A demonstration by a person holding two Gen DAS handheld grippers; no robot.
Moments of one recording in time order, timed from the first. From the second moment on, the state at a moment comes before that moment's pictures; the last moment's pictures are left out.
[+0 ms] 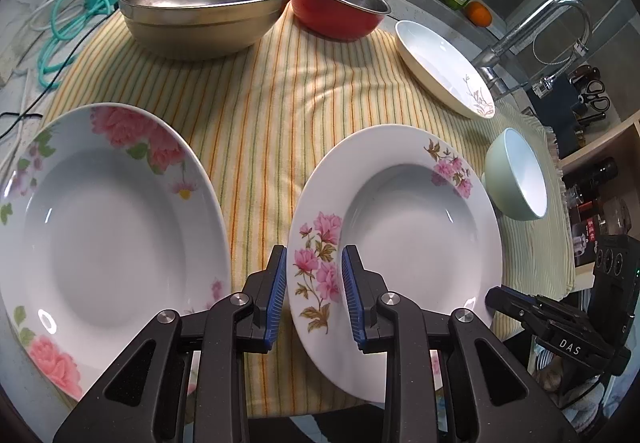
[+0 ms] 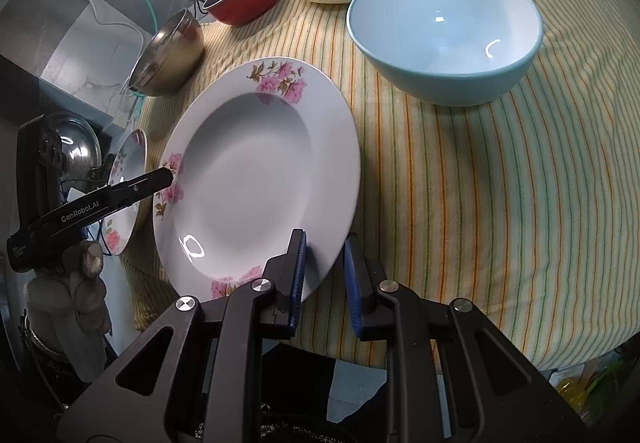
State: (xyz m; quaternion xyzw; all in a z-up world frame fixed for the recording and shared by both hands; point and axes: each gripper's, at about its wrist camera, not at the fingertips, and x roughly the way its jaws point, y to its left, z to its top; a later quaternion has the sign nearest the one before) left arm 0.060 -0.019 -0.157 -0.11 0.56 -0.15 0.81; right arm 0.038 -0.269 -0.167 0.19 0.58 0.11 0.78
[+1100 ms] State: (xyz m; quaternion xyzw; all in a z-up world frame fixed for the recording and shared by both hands) left arm 0.026 0.023 -0.115 -0.17 0.49 -0.07 0.85; right arm 0.051 -0.266 -0.103 0.12 0.51 0.17 0.84
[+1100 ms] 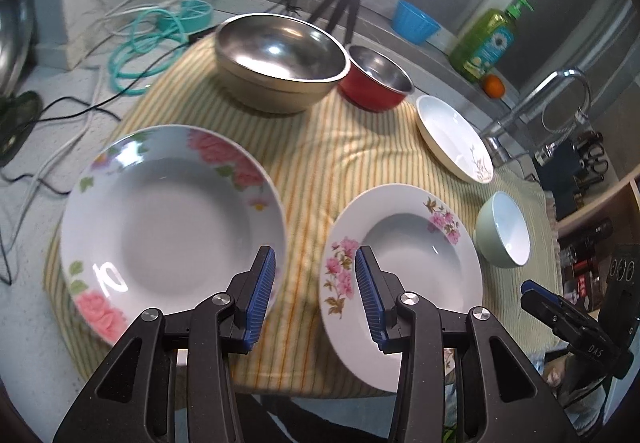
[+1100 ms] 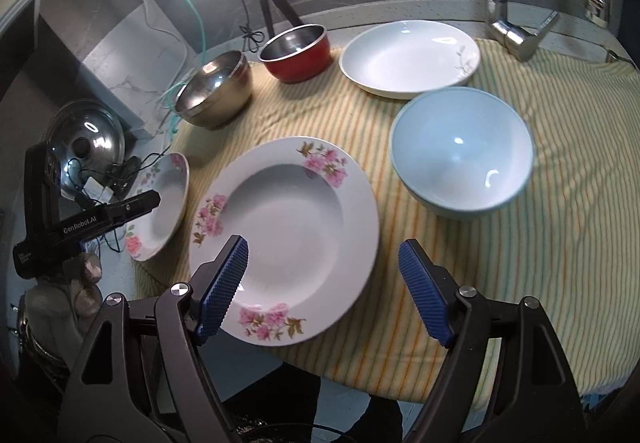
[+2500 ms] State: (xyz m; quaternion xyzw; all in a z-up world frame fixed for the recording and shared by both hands) left arm 0.005 0.181 -0.163 -0.26 0.49 0.05 0.83; right arm 0.135 -0.071 -0.139 0.04 0.56 0.28 0.78
